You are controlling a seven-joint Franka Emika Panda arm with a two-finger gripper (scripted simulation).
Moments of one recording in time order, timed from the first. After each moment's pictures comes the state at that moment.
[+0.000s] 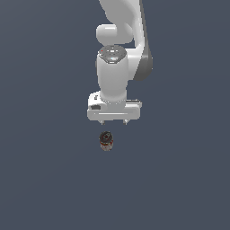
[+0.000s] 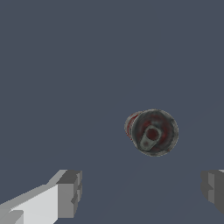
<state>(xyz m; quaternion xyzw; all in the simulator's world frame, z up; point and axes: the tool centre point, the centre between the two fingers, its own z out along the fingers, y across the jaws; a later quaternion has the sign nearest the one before) 0.015 -0.004 0.192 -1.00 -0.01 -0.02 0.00</state>
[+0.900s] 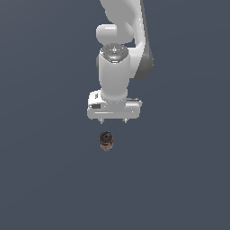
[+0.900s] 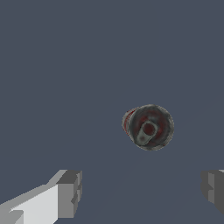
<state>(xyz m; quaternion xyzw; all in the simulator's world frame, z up) 0.010 -0.006 0.195 -1.00 -0.02 -0.01 -0.01</state>
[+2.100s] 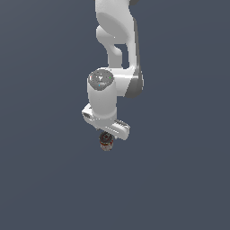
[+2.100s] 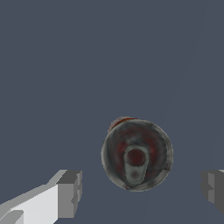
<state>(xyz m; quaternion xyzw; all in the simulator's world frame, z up) 0.033 -0.038 0.138 -0.97 0.24 0.00 0.00</state>
